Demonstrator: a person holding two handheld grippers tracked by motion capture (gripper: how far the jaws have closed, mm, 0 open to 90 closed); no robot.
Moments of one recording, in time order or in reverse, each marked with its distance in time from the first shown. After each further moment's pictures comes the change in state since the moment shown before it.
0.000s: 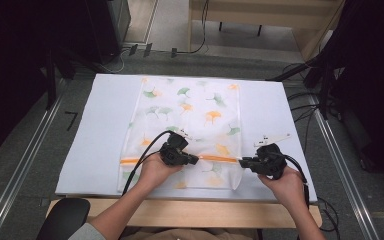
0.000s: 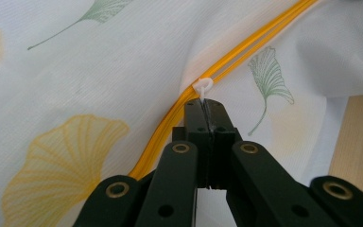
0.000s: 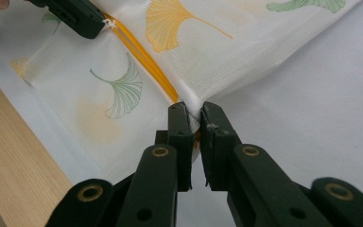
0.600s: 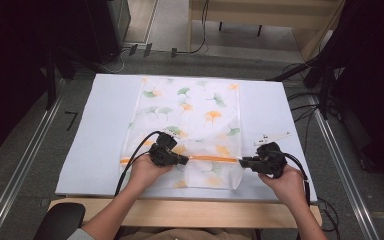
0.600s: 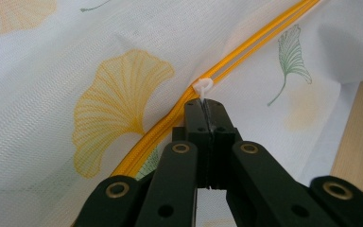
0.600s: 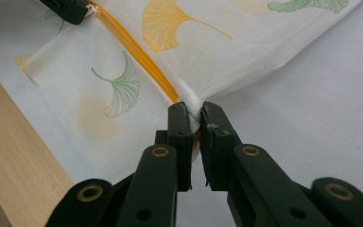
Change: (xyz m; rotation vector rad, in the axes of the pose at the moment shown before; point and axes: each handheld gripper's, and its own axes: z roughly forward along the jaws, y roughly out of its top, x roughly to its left) left arm 0.015 -0.017 -0.016 0.006 0.014 -0.061; right arm -0.004 0.002 0.001 0.018 0.018 0.000
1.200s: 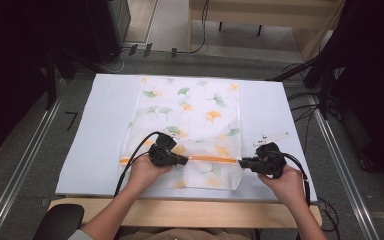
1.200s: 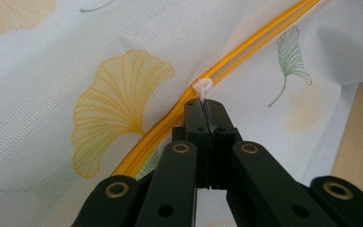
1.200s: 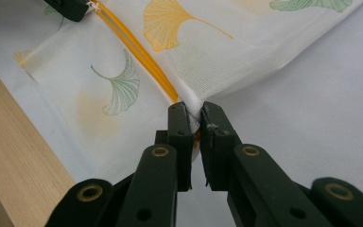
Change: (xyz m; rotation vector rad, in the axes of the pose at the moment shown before) left arm 0.001 -0.002 0.000 -0.007 -0.005 0.007; right arm 0.001 0.000 0.001 0.009 0.003 -0.001
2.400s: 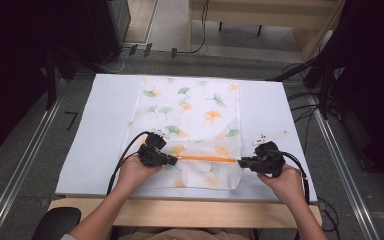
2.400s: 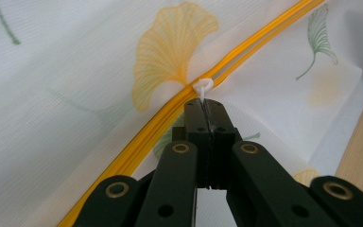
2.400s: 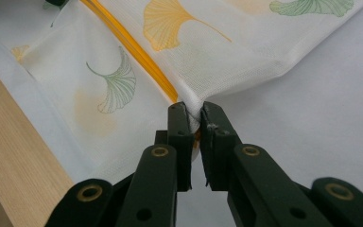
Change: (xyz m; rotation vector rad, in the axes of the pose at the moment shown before) left arm 0.013 -0.014 -0.024 0.035 0.059 -0.048; right arm -0.002 0.003 0.003 0.011 0.007 -0.014
